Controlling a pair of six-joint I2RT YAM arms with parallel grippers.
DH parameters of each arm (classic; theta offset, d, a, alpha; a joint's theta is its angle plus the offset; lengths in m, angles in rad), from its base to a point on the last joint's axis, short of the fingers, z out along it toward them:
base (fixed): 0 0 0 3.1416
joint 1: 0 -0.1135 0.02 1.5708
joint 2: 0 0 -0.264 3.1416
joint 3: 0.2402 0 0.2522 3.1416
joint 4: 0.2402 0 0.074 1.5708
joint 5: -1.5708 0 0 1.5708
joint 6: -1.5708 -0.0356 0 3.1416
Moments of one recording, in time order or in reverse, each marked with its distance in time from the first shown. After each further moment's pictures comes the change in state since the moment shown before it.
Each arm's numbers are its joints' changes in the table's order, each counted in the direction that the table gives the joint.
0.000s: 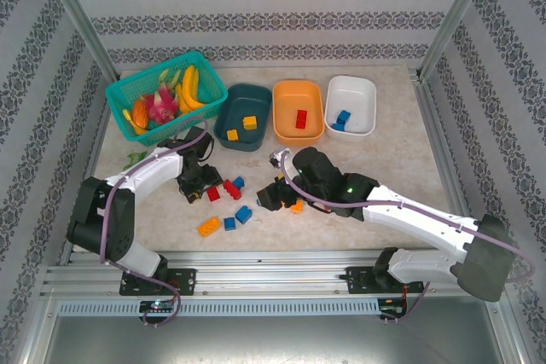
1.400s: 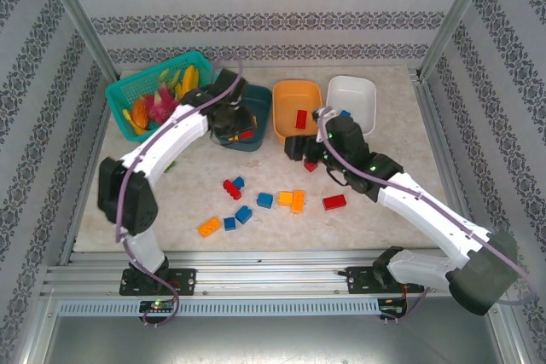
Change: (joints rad) left arm 0.161 0.289 0.755 0.061 0.056 -0.170; right arm 0.319 -0.032 0.099 -0.010 -0.143 -0.158
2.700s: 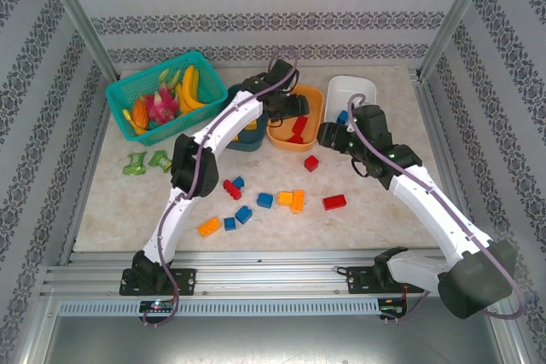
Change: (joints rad) left arm 0.096 0.606 0.735 0.034 -0.067 -0.048; right arm 0.200 -0.002 0.021 0.179 -0.026 -0.013
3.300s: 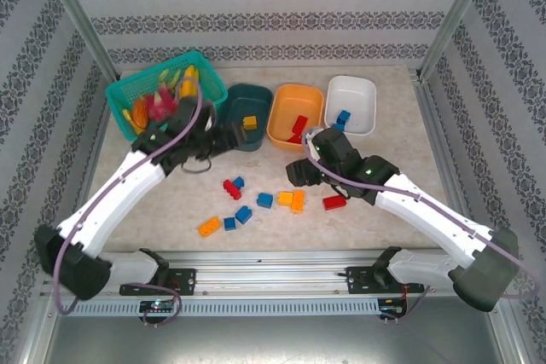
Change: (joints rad) left arm -0.077 -1.196 -1.221 -0.134 0.067 0.124; right arm -0.348 0.005 0.011 0.156 -0.043 0.165
